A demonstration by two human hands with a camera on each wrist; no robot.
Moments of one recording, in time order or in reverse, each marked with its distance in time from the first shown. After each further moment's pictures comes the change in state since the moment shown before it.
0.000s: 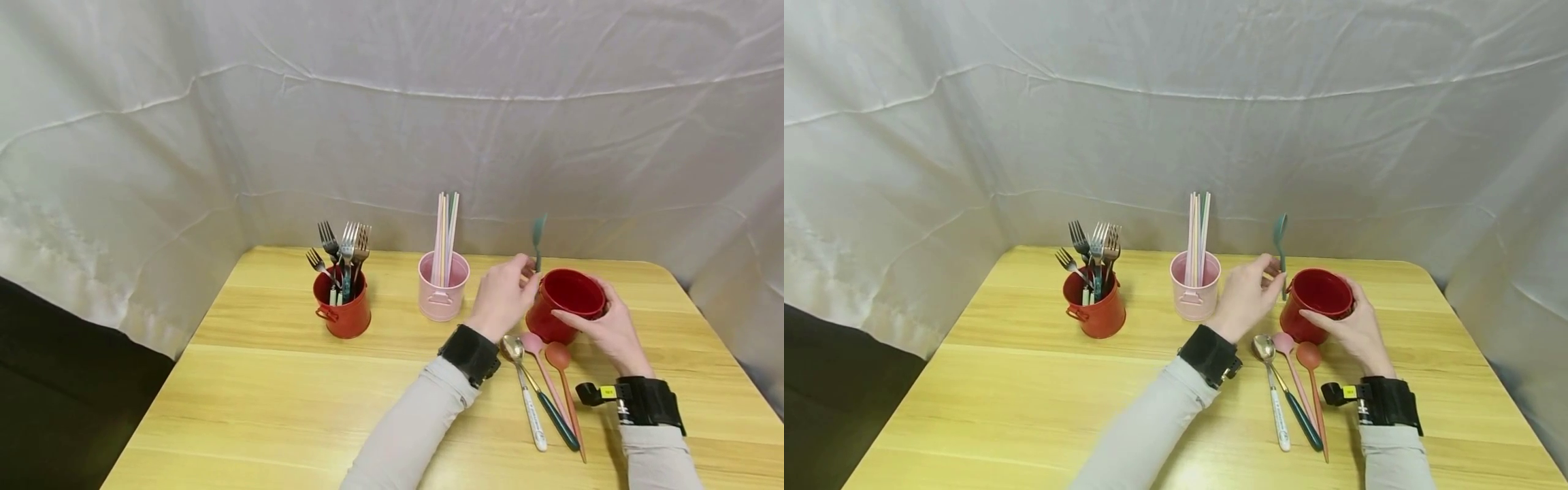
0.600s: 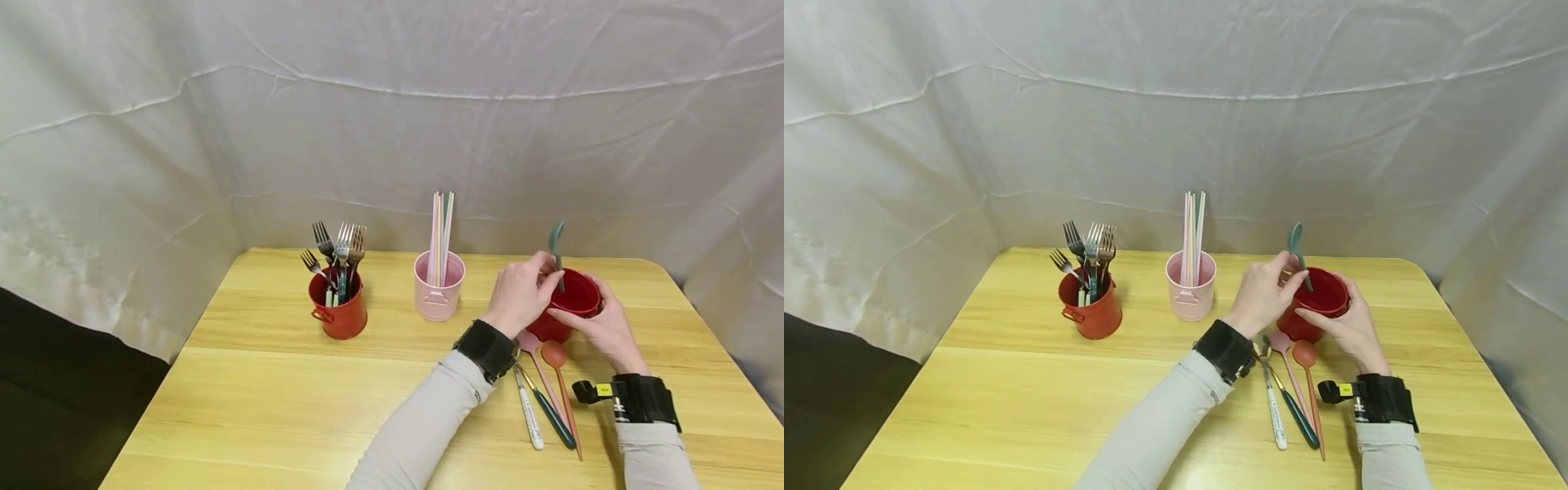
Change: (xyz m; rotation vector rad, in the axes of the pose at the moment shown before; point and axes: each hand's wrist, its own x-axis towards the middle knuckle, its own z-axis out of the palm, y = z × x) left_hand 0.010 0.017 0.020 -0.001 0.004 0.100; right_hand 0.000 0.000 -0.002 0.010 -0.029 0.009
